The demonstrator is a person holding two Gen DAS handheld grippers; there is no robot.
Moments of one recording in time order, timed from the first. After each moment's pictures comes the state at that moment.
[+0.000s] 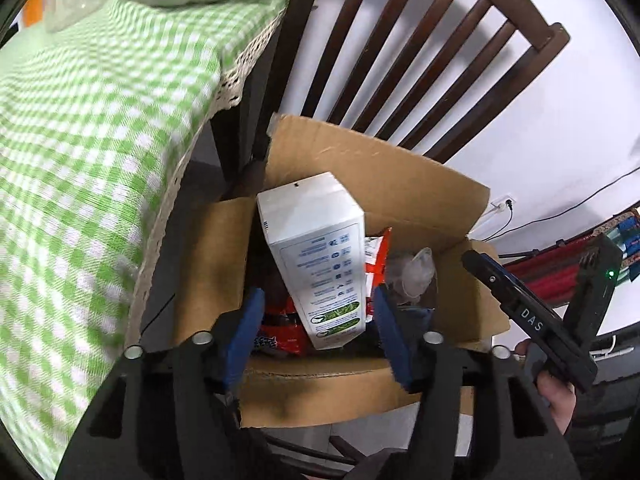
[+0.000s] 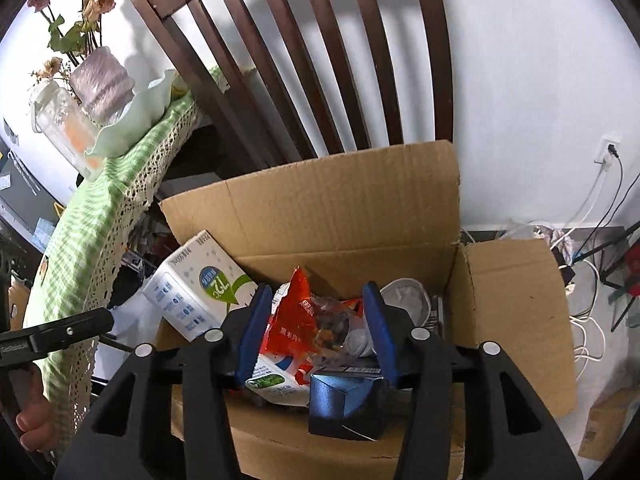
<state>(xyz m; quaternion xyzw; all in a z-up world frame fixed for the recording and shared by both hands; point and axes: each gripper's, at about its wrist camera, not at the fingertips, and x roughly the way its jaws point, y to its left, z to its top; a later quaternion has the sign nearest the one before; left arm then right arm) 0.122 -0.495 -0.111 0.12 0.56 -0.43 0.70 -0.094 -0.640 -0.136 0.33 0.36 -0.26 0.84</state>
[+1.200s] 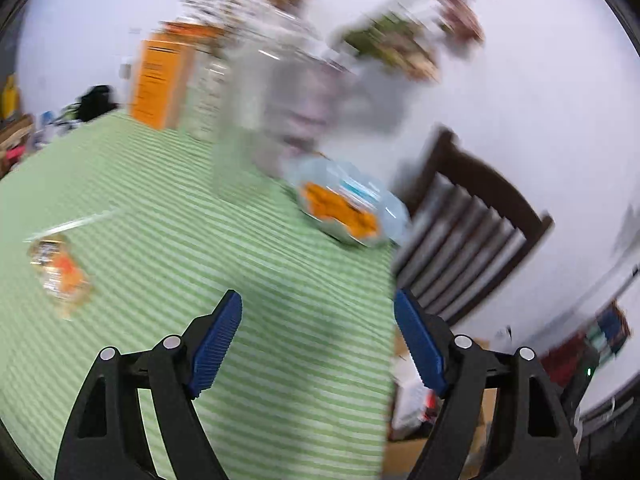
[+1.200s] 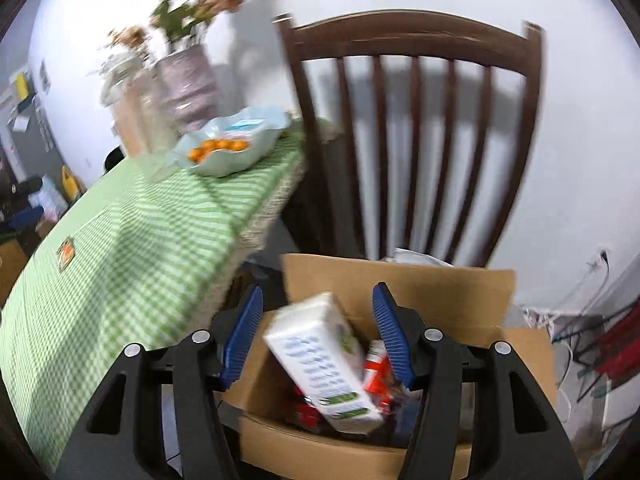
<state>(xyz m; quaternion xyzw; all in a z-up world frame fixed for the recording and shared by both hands) 0.287 -0.294 0.056 -0.02 0.38 -0.39 0.84 -0.010 -0.532 -0.028 0.19 0.33 -0.25 0.89</state>
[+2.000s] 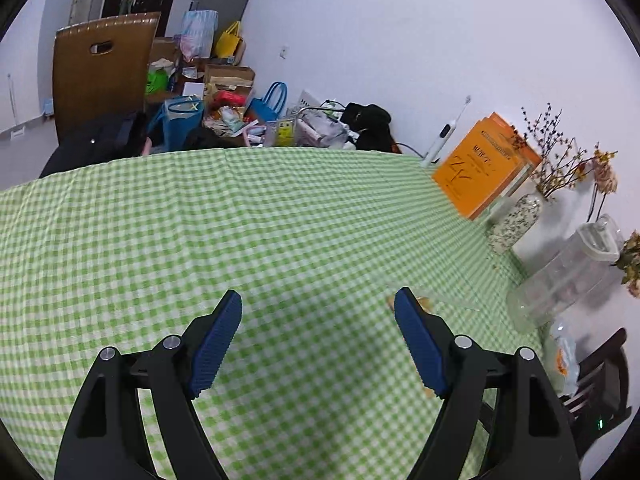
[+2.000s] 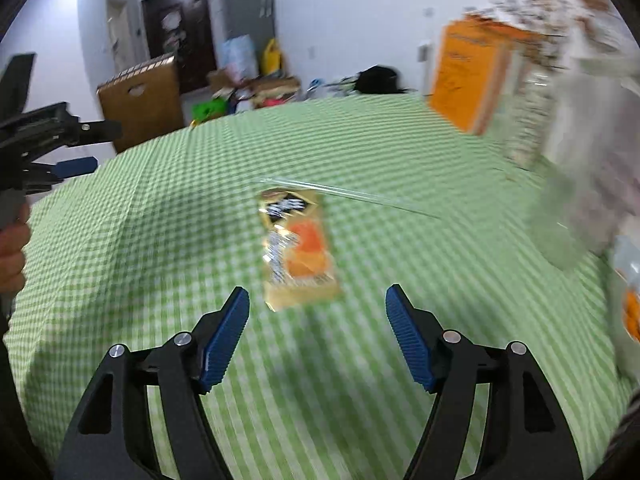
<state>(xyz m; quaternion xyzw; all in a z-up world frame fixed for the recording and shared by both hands) 0.427 0.005 0.025 -0.16 0.39 -0.06 0.90 0.364 -0.233 -0.027 -0.03 0.40 0.12 0.91</state>
